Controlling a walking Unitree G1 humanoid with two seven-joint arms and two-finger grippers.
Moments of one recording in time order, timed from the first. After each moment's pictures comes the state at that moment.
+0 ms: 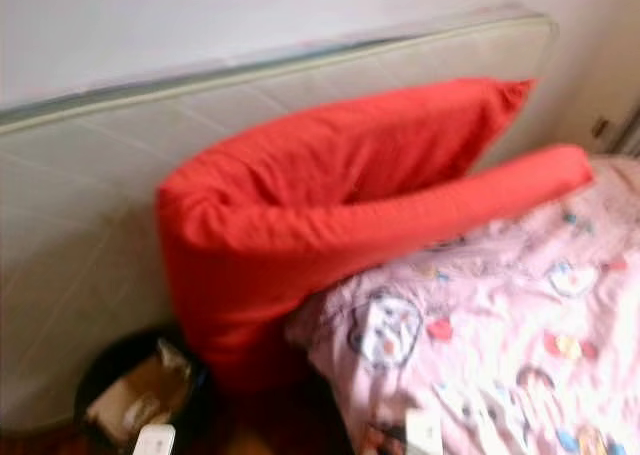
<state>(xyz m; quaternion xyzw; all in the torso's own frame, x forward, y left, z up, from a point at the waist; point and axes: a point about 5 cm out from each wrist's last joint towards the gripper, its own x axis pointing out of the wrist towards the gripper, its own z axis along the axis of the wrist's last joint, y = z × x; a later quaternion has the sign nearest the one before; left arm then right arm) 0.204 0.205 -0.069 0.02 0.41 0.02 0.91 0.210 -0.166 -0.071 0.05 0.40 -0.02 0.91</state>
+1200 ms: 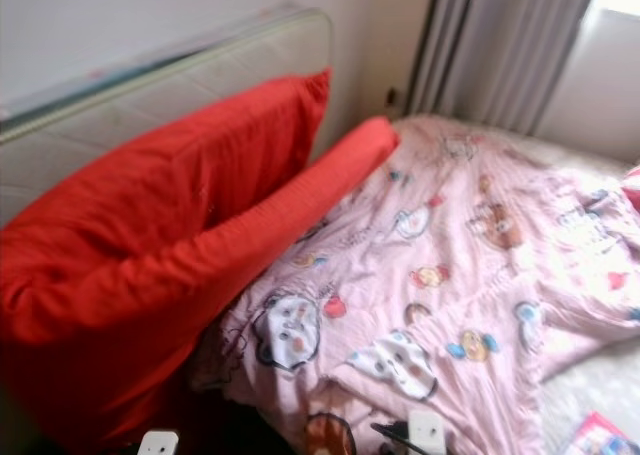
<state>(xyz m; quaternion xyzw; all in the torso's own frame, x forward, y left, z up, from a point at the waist) 0.201 0.200 -0.072 0.02 0.42 0.02 0.91 0.210 -0.169 -0.070 0.05 0.40 -0.01 0.92</state>
